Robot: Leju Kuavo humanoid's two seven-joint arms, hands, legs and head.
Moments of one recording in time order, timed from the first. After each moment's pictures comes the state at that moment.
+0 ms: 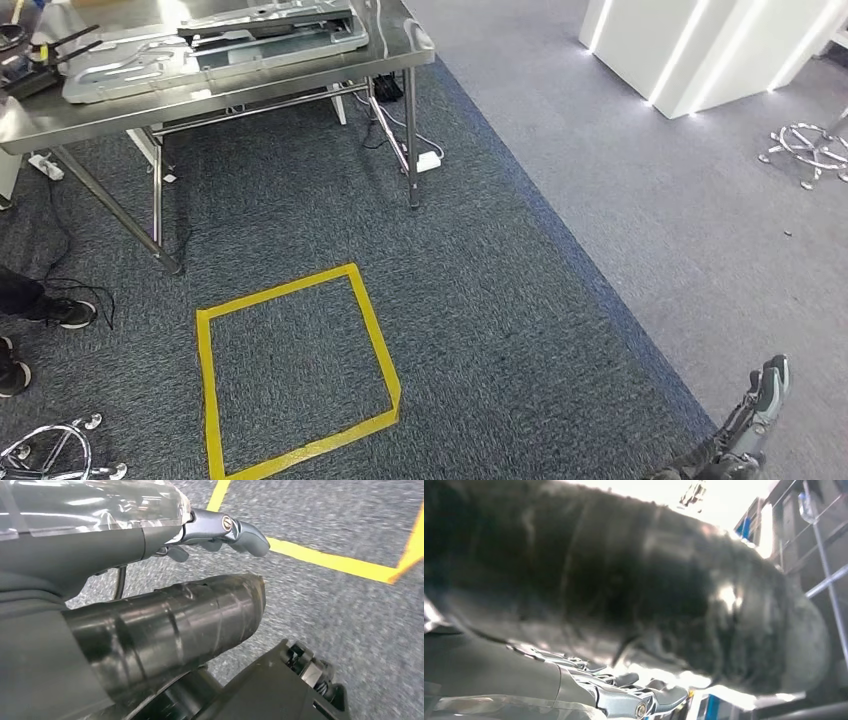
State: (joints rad) left arm -0.06 -0.20 0.79 -0.20 -1.37 0.33 -0.27; right arm 0.39 0.22 0.12 -2.00 0.46 -0.70 -0.65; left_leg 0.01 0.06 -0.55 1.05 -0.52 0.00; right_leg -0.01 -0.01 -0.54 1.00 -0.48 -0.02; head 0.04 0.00
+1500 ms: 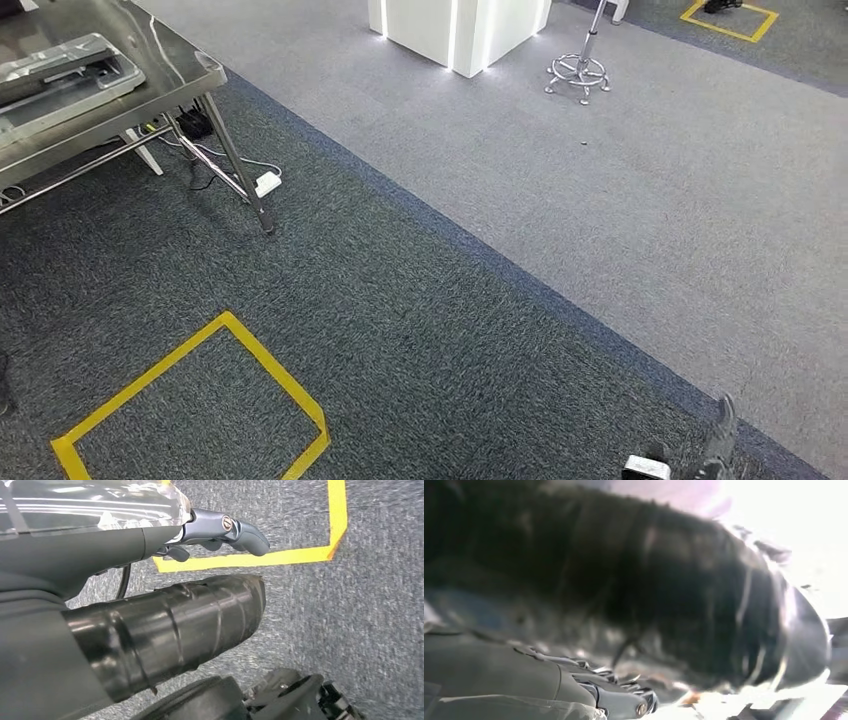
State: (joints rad) left arm -0.06 -0.20 0.84 -0.20 -1.32 0.35 -0.24; right arm 0.27 0.27 -0.30 -1.47 0.38 -0.58 -0.65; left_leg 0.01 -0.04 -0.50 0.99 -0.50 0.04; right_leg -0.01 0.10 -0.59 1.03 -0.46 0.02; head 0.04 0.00
